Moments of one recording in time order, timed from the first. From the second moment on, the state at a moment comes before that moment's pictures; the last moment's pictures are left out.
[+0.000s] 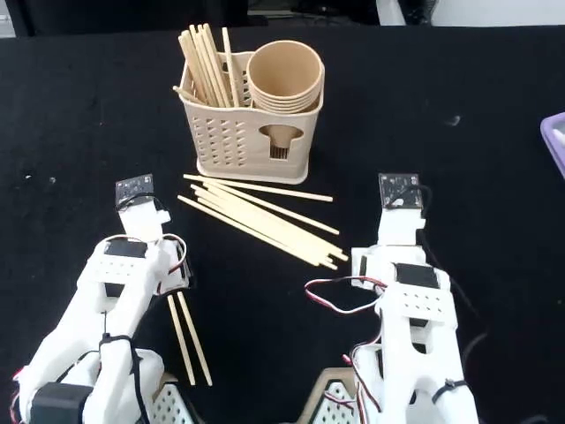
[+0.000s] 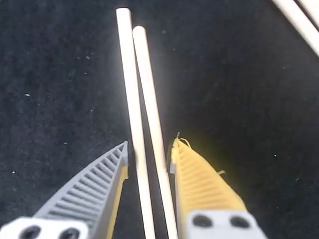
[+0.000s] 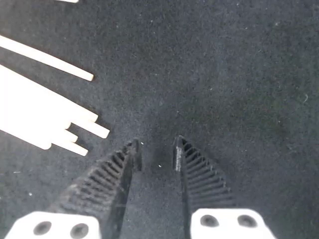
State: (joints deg) left arm -0.8 -31.3 66.7 48.5 16.8; right arm 8.5 -45.8 76.4 44.3 5.6
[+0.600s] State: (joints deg) left arm 0.0 -31.8 67.9 50.3 16.7; right arm 8.5 -45.8 76.4 44.3 5.6
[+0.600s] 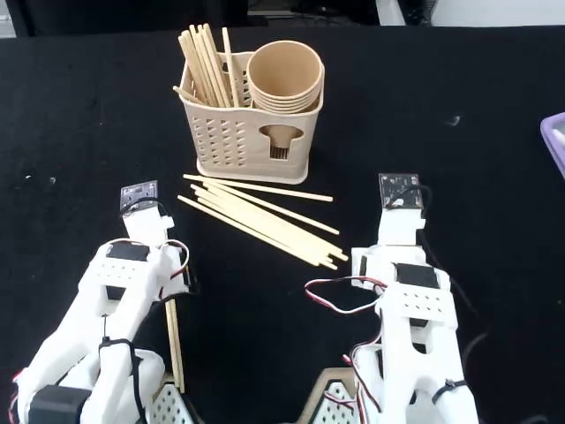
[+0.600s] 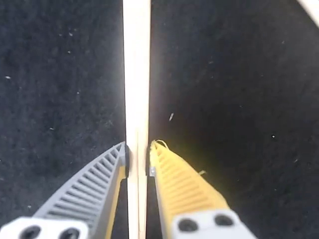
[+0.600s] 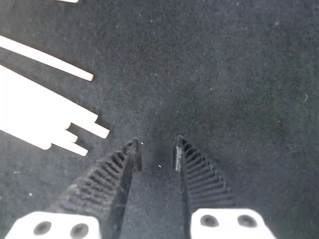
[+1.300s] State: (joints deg) left arm -12.9 -70.1 55.3 40.2 16.4; right arm 8.5 -45.8 76.4 44.3 5.6
